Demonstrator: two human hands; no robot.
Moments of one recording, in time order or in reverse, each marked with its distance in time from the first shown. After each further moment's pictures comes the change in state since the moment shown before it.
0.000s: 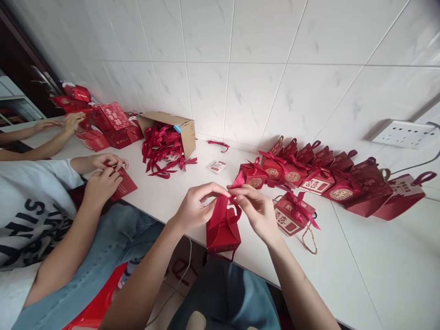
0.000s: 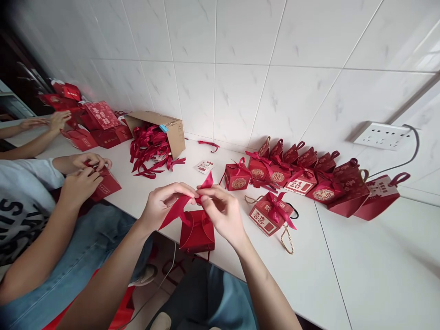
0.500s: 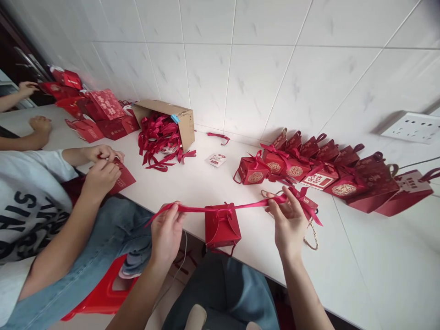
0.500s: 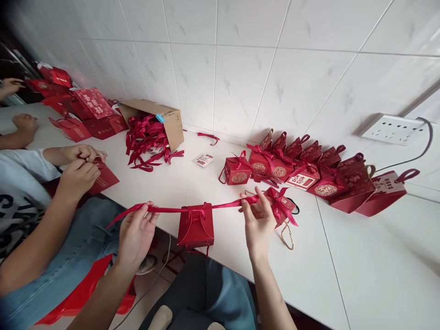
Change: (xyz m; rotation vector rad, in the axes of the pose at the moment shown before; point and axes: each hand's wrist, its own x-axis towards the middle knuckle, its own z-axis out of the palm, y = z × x) left_hand -0.071 -0.034 0.008 -0.639 1.011 -0.502; right_hand -0.043 0.045 -0.034 -0.006 0.663 0.319
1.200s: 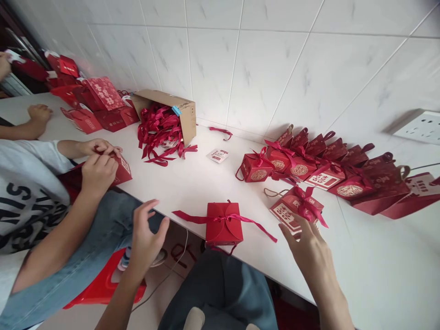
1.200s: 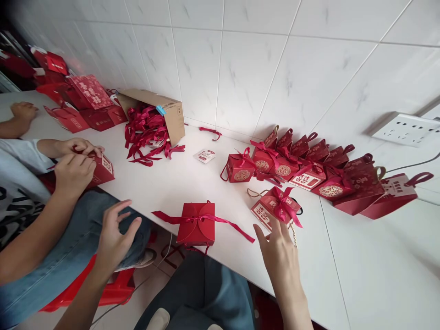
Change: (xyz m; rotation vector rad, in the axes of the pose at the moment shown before) left_hand 0.014 0.010 -0.064 1.022 -0.117 0.452; right_hand -0.004 0.019 -0.061 -1.023 -0.156 -0.214
